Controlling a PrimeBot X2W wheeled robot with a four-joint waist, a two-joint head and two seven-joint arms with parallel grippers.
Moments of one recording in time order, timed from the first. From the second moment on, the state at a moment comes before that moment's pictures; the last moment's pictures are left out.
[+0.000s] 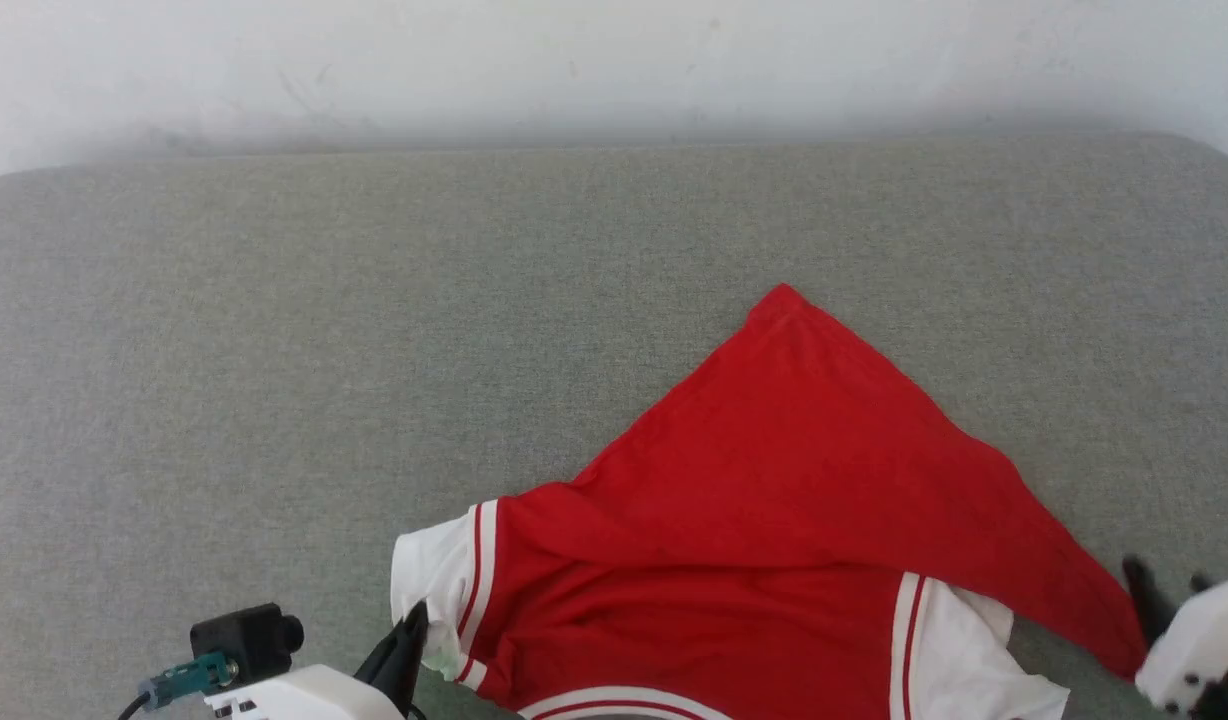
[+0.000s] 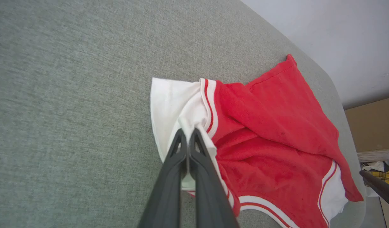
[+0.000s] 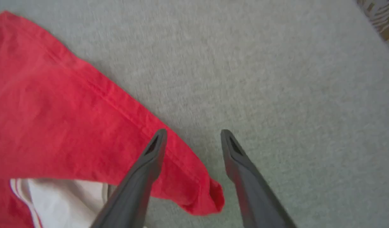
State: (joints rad) left arm 0.20 0.29 -0.23 -0.21 -0.77 0.23 0.25; right arm 0.04 -0.06 -0.41 0.06 0.24 0.13 0.62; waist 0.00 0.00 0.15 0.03
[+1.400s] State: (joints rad) left arm 0.07 0.23 -0.31 -0.14 -0.77 0.18 0.20; right arm -0.86 -0.32 0.37 0.72 0.36 0.13 0.69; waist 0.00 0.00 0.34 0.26
